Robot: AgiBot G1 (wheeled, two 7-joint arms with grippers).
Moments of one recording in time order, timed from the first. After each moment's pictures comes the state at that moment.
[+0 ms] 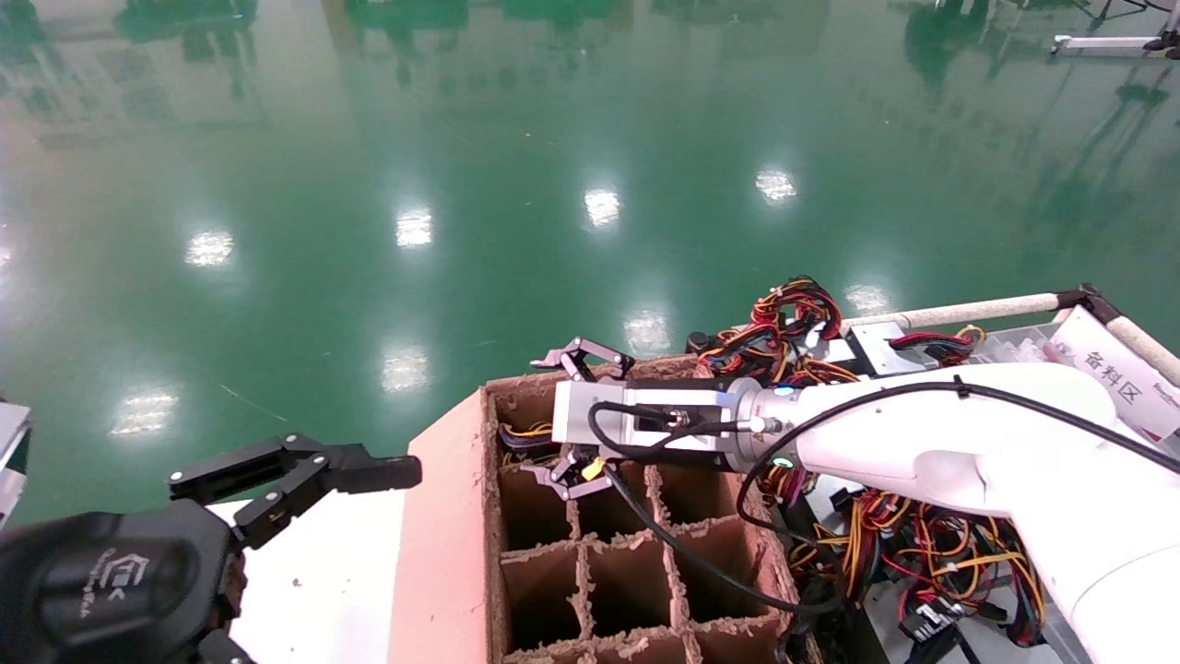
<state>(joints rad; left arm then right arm) -1.10 0.58 0.37 -1.26 0.67 1.46 -0.14 1.56 -1.30 -0.56 0.43 -1.42 -1.07 -0.65</state>
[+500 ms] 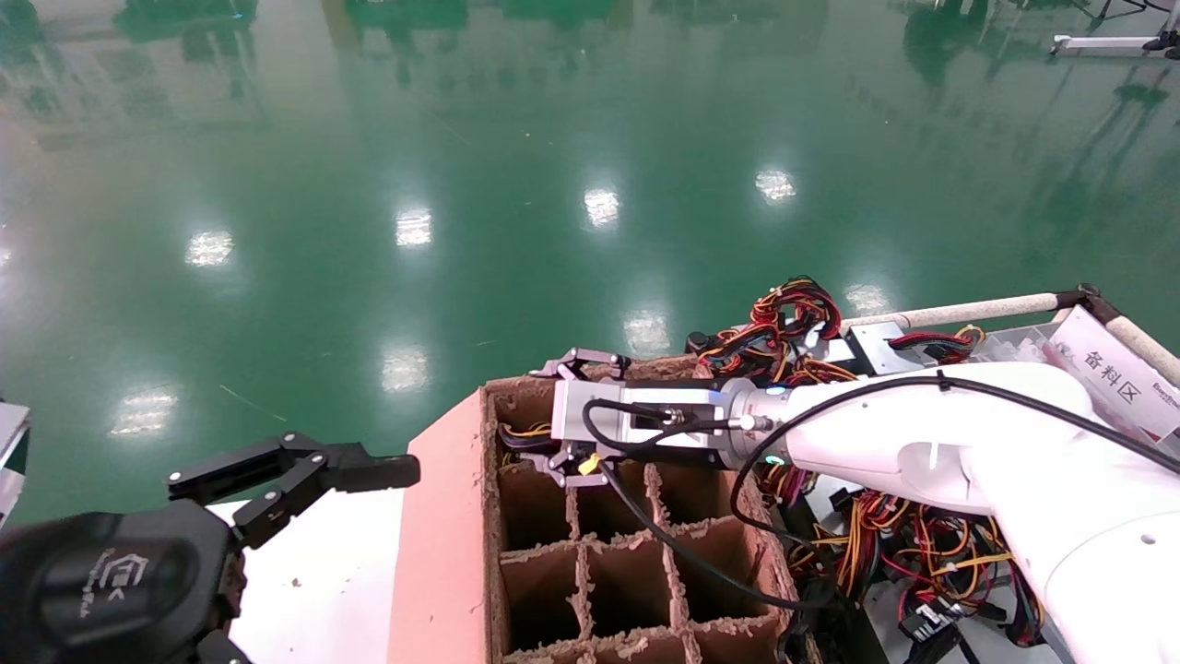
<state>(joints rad) -1.10 0.58 0.37 -1.26 0.66 1.46 -0.14 1.59 -1.34 -0.58 0.30 -1.41 -1.04 -0.72</state>
